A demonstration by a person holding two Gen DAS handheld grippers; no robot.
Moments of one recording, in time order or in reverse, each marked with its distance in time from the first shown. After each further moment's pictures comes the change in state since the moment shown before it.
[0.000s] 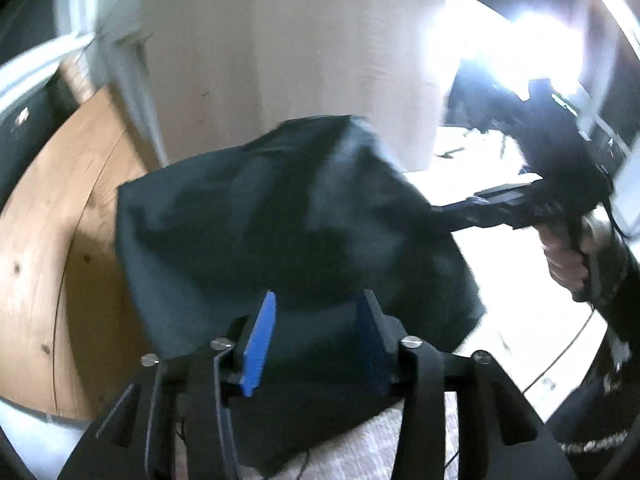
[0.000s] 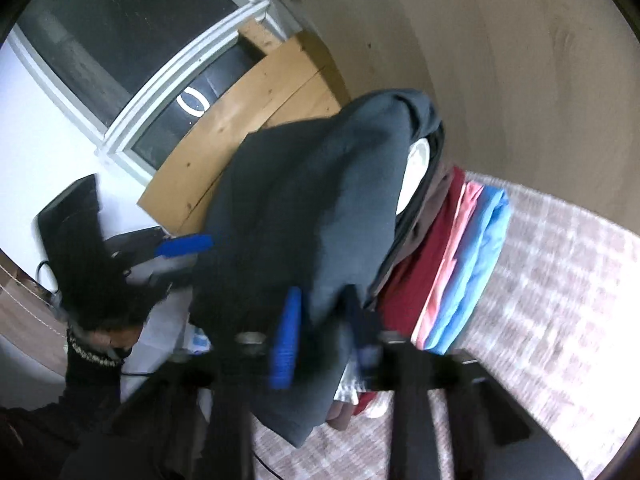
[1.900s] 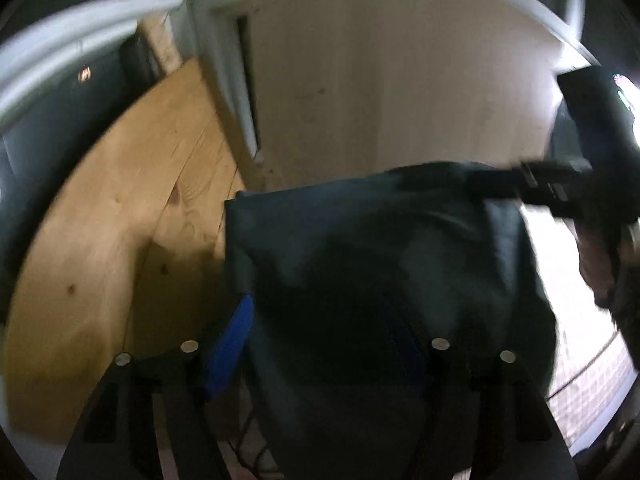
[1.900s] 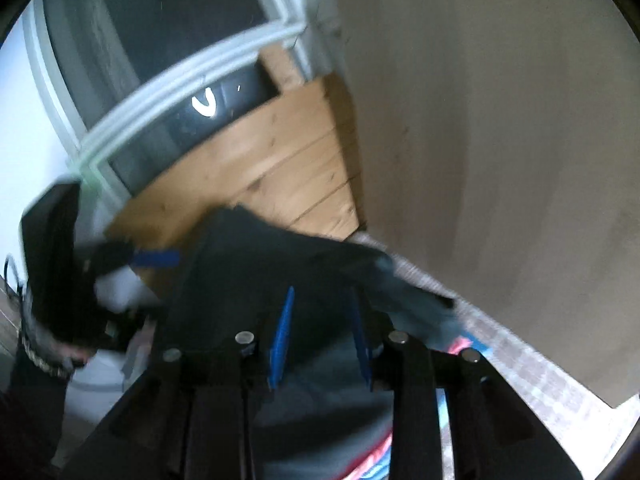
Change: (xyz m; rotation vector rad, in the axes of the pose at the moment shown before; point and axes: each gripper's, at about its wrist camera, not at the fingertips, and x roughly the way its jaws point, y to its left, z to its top) left arm 0.043 0.099 0.023 -0.208 0.044 0.215; right arm 0.076 0.040 0.102 -0.287 -0.027 -0.137
